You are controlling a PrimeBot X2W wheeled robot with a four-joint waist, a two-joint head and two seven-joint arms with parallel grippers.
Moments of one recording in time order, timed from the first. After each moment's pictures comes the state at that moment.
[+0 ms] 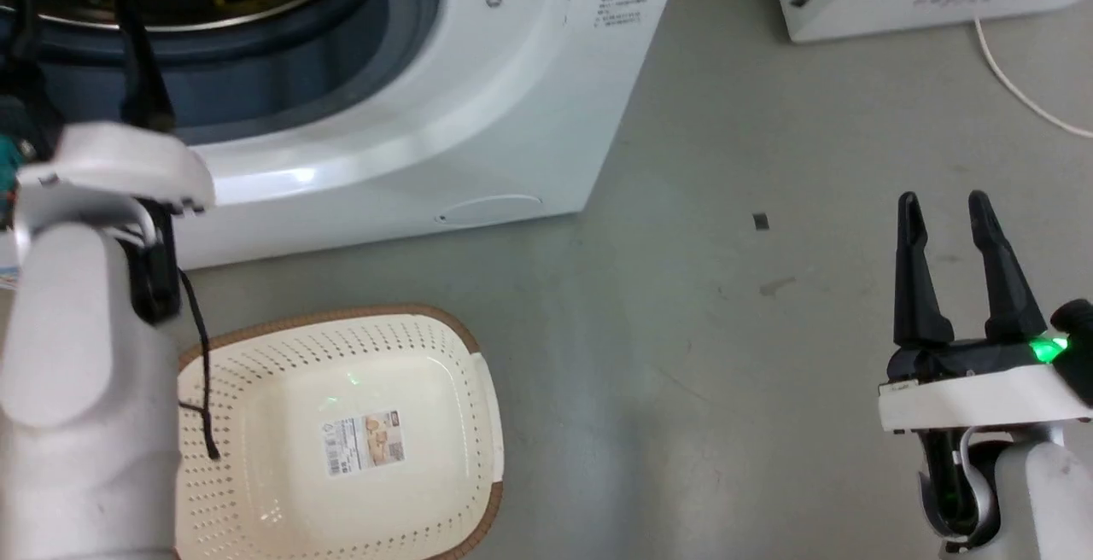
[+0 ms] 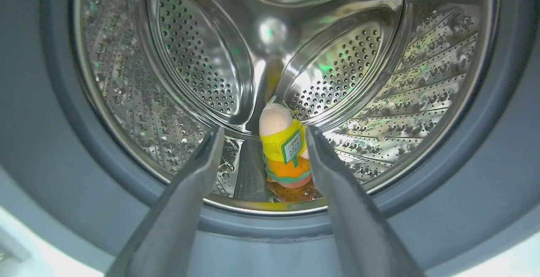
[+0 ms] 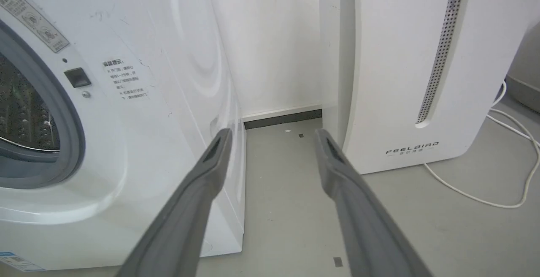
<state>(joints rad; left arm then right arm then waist) -0.77 0.27 0.09 0.52 -0.11 0.06 -0.26 -0.25 -0.05 -0.06 0.07 0.26 0.13 -0.26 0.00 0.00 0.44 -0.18</state>
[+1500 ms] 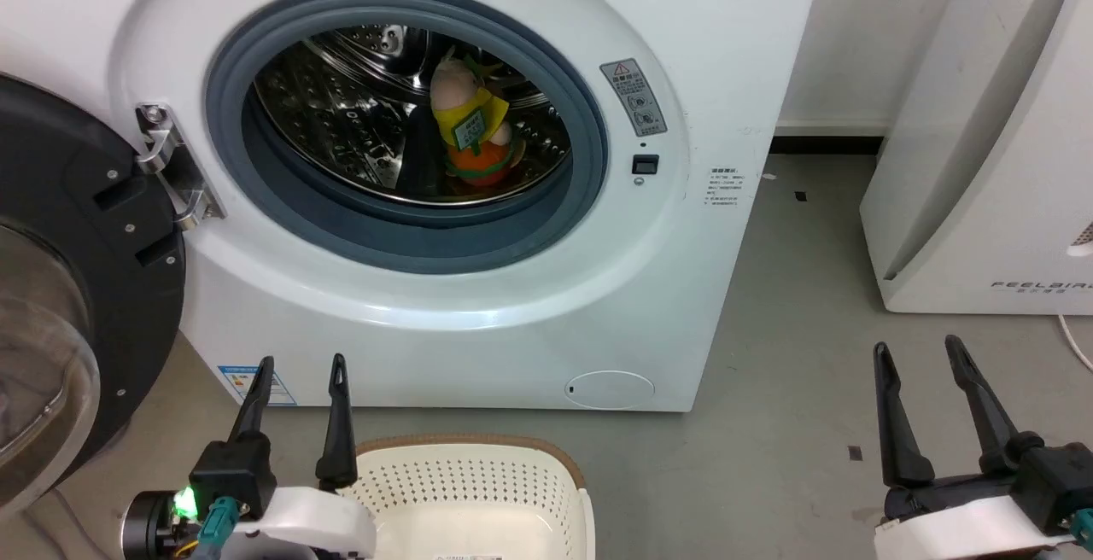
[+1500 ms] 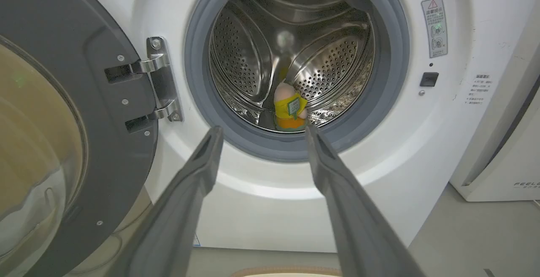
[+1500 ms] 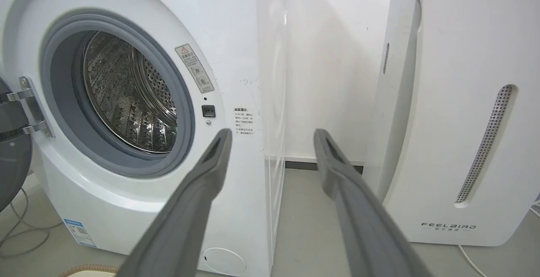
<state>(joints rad) -0.05 0.06 0.03 0.17 -0.05 0.01 -0.26 0.01 -0.05 -0.08 0.01 0.08 0.13 -0.26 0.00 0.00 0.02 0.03</state>
